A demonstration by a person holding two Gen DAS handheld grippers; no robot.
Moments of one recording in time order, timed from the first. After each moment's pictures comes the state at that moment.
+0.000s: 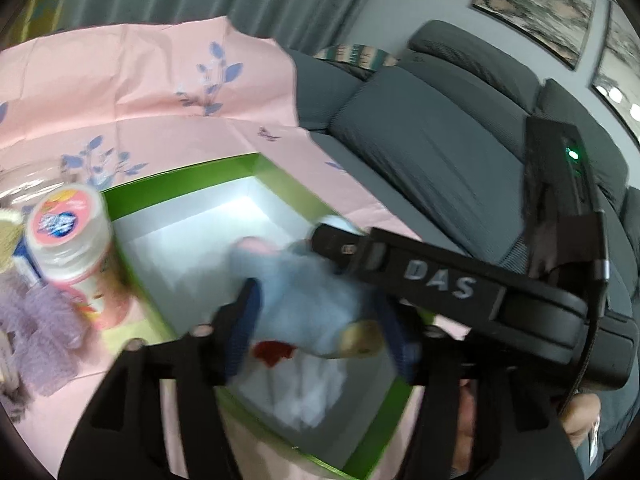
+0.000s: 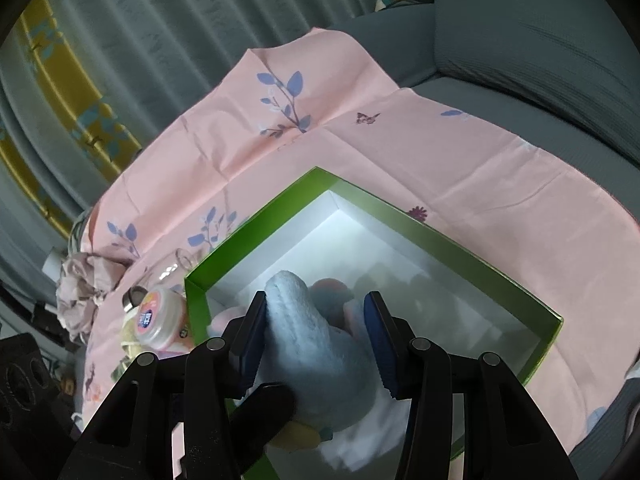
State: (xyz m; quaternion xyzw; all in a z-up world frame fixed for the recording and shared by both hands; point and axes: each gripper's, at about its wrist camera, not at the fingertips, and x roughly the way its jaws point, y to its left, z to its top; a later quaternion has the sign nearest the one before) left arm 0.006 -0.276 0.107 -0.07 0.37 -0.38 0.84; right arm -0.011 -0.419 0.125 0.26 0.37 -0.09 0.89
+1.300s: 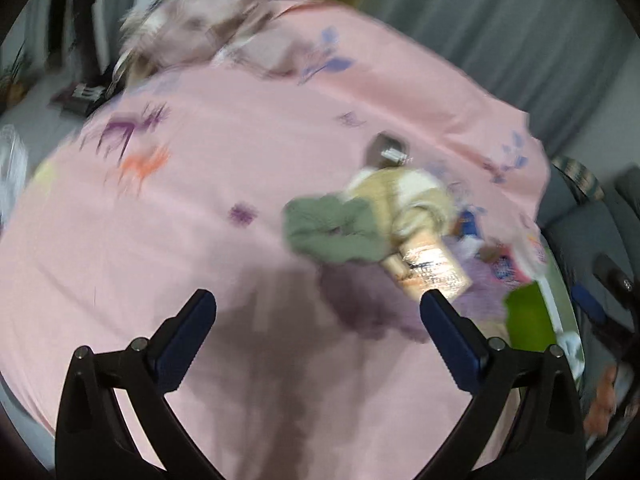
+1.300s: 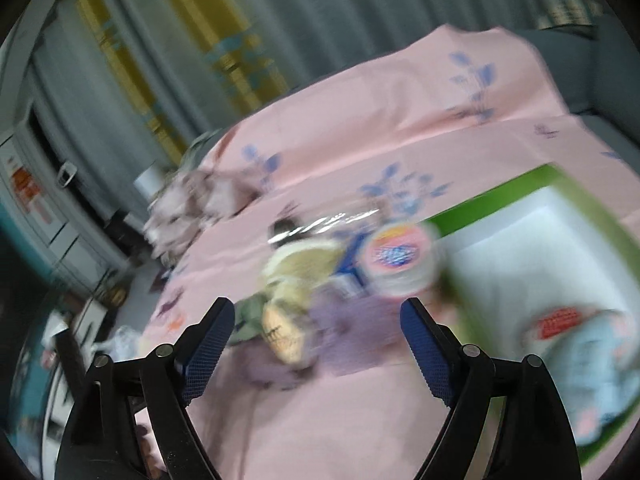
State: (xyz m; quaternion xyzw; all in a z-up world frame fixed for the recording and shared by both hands) left arm -0.012 0.052 0.069 -0.20 0.42 0.01 0.89; right arm 0.006 -0.230 0.152 0.18 0.37 0.17 0.90
